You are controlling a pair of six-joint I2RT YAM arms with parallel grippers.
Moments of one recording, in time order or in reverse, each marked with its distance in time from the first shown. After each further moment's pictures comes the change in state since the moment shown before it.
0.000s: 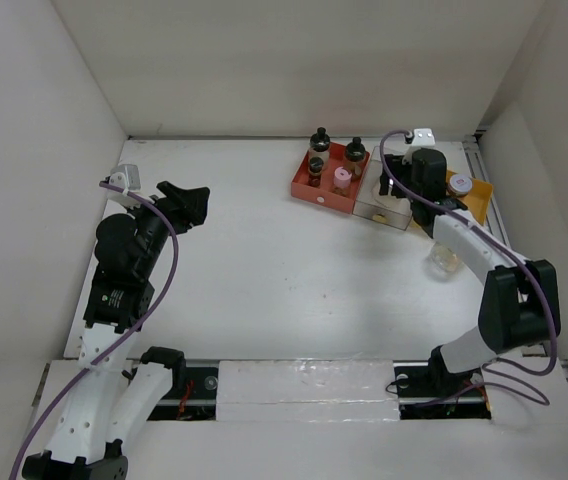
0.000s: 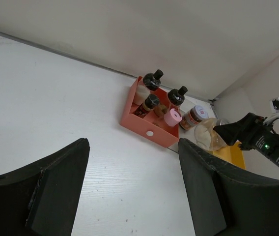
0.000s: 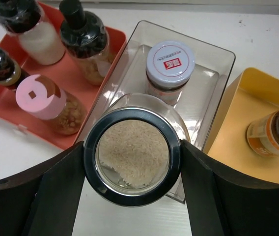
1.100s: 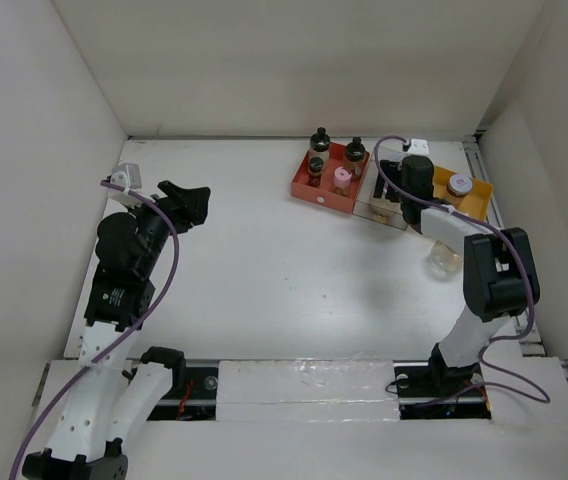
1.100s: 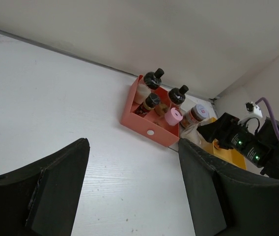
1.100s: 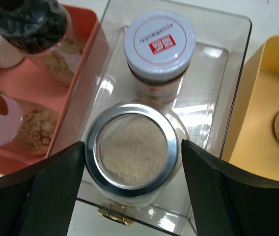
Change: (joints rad) left arm 0.000 0.009 0.000 0.000 0.000 0.000; right arm -0.030 0.216 -0.005 0.151 0.048 0.100
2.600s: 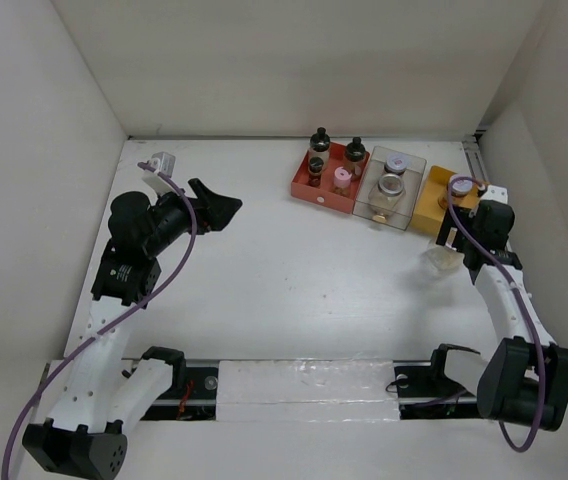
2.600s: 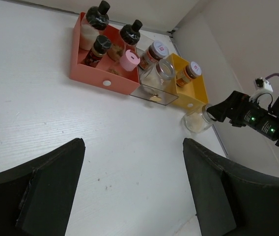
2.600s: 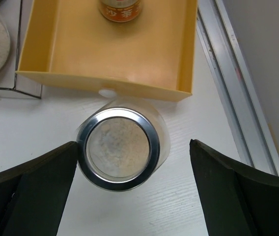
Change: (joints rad) left arm -0.006 0.135 0.061 -0.053 0.360 0.000; right arm -0.376 -0.628 -0.363 -0.413 -0.050 -0.133
